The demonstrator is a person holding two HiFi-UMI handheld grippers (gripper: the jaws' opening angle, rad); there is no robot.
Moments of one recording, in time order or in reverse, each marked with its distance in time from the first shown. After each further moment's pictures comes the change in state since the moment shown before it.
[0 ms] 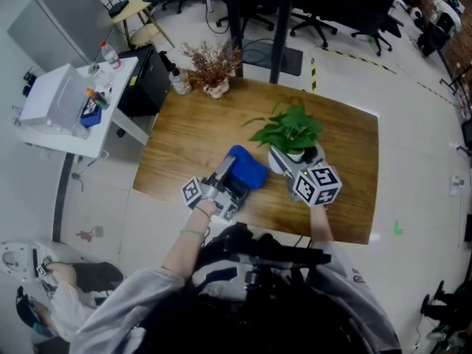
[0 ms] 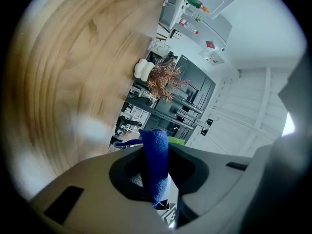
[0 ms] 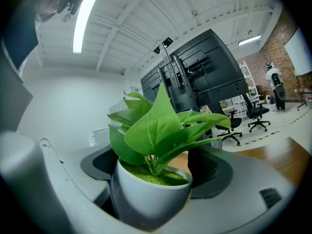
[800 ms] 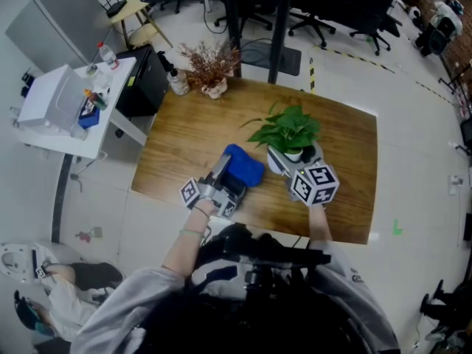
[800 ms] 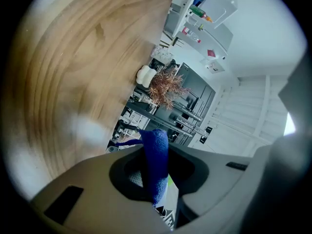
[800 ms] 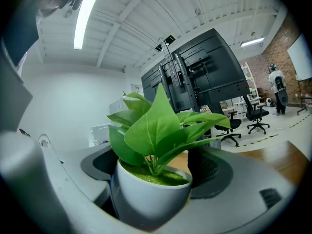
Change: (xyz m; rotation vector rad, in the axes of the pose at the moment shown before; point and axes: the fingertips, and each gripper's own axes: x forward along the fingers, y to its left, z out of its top) left arm 0.000 0.002 0.011 -0.046 -0.079 -0.017; right arm 0.001 -0.004 -0.001 -0.029 0.022 -0.009
